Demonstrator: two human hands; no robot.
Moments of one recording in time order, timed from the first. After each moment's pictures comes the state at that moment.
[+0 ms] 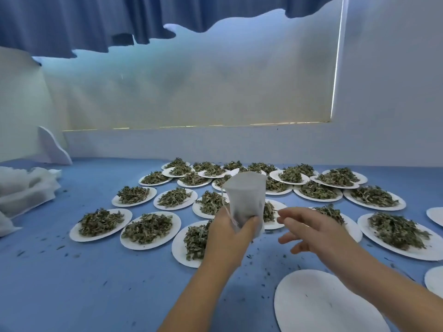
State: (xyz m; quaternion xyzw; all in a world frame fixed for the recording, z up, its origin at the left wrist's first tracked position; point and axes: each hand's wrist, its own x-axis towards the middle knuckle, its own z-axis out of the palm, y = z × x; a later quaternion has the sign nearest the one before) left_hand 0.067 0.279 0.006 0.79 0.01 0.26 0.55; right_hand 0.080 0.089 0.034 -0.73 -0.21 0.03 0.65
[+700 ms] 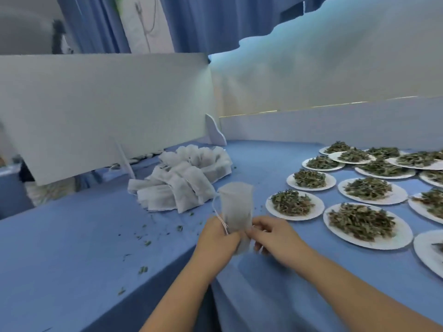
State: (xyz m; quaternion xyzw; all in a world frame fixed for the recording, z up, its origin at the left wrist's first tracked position) left_hand -0.138 0.646 0.006 0.83 0.25 0.29 0.41; right_hand -0.018 0.550 -0.012 -0.68 -0.40 0.24 0.57
